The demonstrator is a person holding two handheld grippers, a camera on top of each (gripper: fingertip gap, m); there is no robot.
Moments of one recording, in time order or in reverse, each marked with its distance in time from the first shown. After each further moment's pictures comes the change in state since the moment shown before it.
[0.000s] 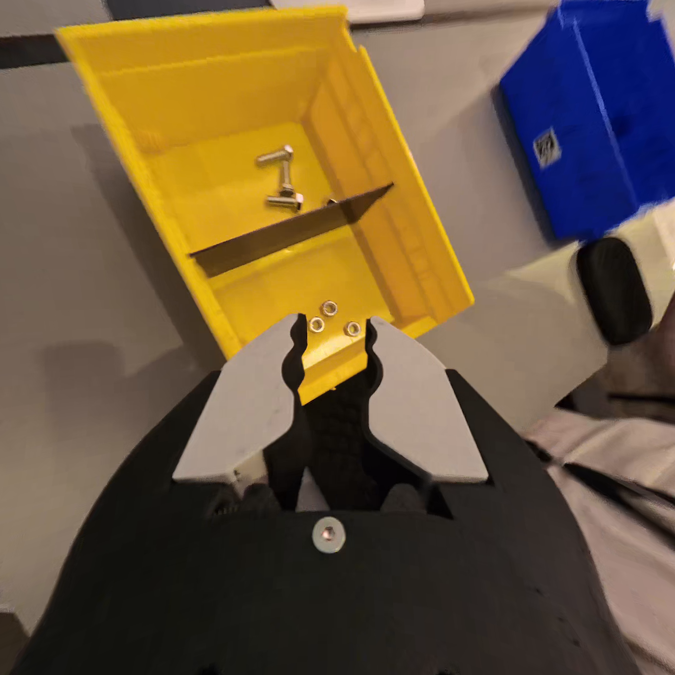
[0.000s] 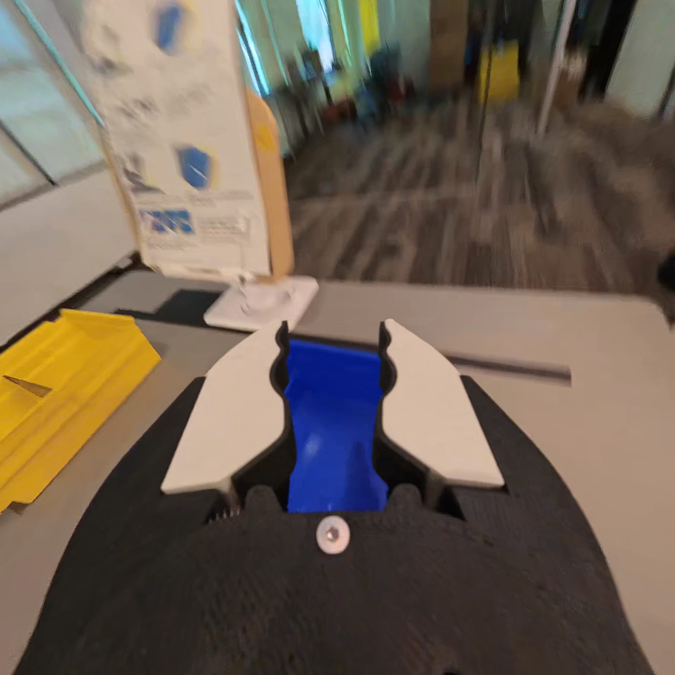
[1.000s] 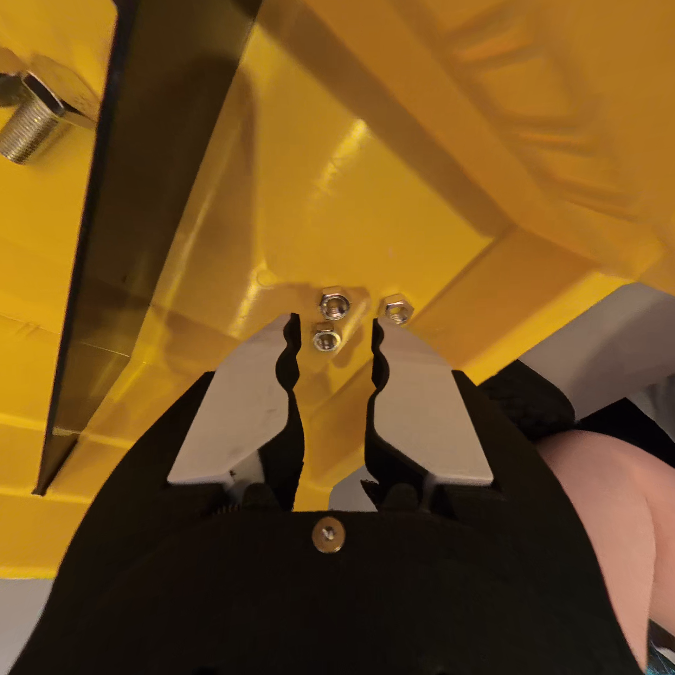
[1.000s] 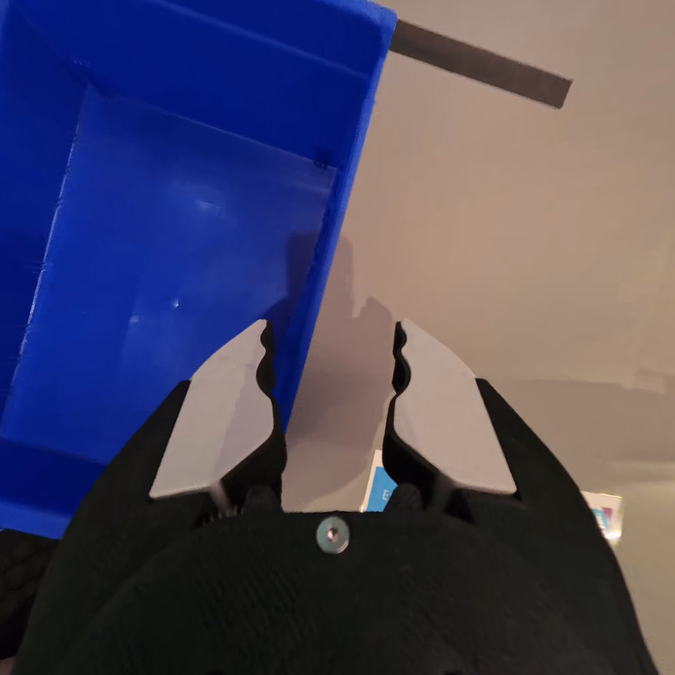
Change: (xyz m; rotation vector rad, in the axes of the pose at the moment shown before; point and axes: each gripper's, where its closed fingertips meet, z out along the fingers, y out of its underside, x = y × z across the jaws) left arm -0.007 0.073 0.144 -0.836 -0.112 0.507; right arm 0.092 0.184 -0.014 -0.846 0.246 -0.134
